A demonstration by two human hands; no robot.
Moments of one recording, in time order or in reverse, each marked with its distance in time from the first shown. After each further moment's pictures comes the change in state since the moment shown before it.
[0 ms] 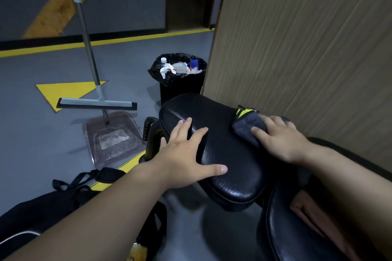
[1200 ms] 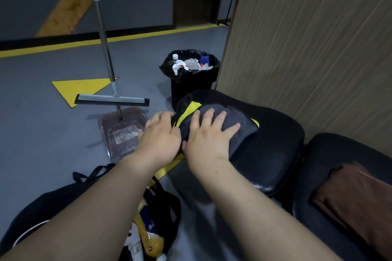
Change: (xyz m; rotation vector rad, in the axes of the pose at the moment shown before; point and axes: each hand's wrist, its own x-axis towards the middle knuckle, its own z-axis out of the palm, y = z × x) left_hand -0.015 -0.052 -0.039 -0.207 0.334 -0.294; right_hand -0.032 -0.212 0.069 -0.318 0.227 -0.116
